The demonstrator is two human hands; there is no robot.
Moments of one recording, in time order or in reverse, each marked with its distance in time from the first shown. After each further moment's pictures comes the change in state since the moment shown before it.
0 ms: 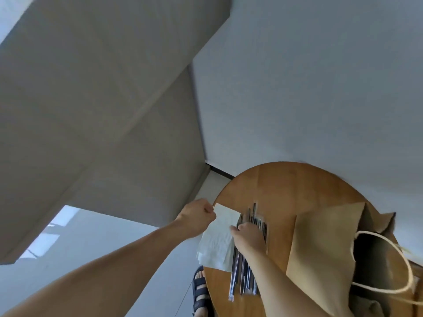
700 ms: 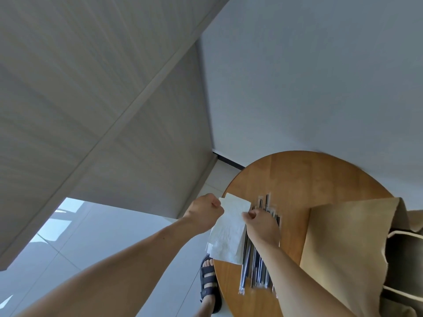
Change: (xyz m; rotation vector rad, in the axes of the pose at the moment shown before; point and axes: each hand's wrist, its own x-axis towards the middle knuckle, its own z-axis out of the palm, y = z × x) left_hand 0.011 -0.017 0.011 -0.101 -0.011 -0.026; right_hand 0.019 0.006 0.014 0.039 0.190 -0.029
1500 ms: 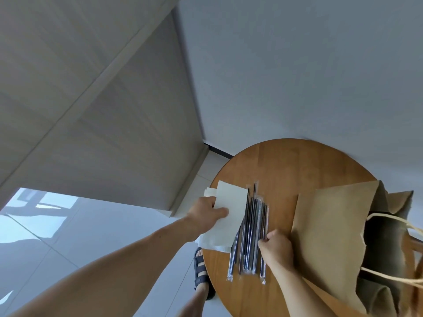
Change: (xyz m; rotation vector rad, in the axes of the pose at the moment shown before) left_hand -0.007 0.005 0.044 -0.242 -0.149 -0.077; right_hand -0.021 0.106 -0.001 -0.037 -0.036 0.233
